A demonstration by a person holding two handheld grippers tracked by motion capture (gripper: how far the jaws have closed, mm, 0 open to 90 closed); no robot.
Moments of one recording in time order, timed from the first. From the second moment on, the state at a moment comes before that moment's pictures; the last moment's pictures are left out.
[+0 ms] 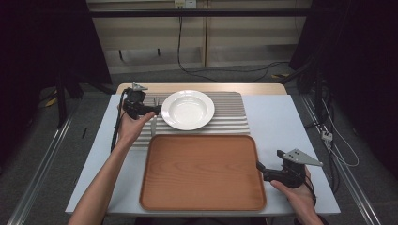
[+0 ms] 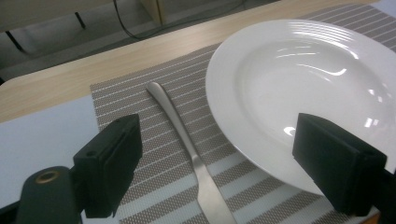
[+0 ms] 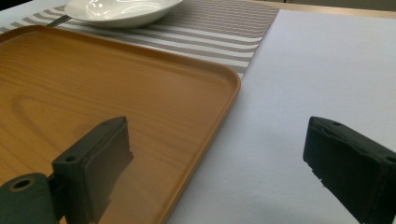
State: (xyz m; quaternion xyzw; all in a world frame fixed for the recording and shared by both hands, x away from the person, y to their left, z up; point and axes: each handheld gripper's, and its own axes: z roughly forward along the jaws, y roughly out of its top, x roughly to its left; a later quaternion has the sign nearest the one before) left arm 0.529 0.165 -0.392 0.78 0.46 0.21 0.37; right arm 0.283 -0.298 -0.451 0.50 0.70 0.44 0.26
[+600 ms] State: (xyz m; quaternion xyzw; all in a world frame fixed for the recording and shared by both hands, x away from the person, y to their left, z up) left arm 0.579 0.169 -0.432 0.77 0.52 0.17 0.32; right arm 0.285 -0.300 -0.453 0.50 0.70 0.44 0.26
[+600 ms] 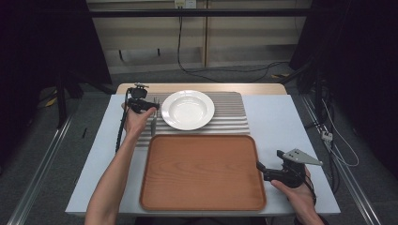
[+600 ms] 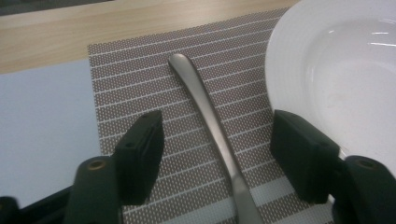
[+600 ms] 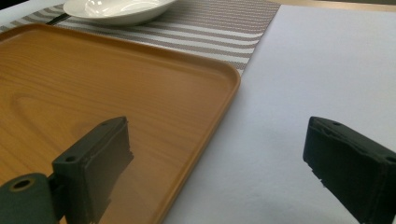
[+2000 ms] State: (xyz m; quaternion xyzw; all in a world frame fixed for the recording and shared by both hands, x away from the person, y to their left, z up) left arm 0.599 0.152 -0.449 0.79 0.54 0.12 0.25; right arm 0.285 -0.300 -0.454 0.50 0.70 0.44 0.25
